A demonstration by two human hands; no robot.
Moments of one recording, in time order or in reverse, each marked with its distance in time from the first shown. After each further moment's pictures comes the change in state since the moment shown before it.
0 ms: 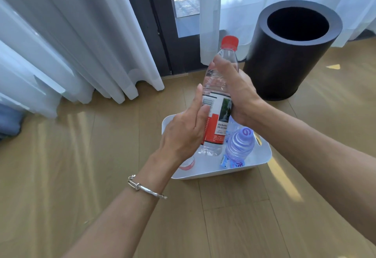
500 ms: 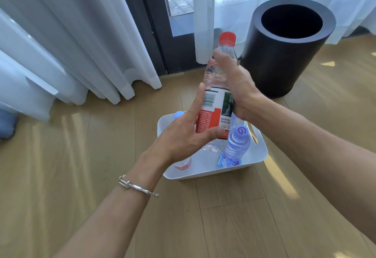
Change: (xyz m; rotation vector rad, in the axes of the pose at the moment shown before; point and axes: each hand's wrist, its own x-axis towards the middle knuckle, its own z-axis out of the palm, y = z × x) left_hand 0.000 0.005 -0.007 -0.065 -0.292 -0.029; right_hand 0.009 -0.005 -0.009 -0.048 0.070 0.028
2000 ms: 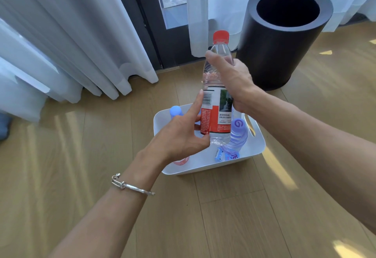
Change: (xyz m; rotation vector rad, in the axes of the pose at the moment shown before) left_hand 0.000 -0.004 0.011 0.048 -0.057 -0.071; right_hand 0.003 0.007 -0.010 -0.271 0.119 -0.052
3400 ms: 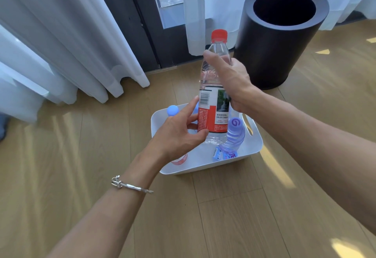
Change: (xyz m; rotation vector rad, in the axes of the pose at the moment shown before) left_hand -0.001 -0.005 0.003 -0.098 0.085 -0.006; right_hand 0.002 0.004 -0.003 -0.015 0.004 -0.012
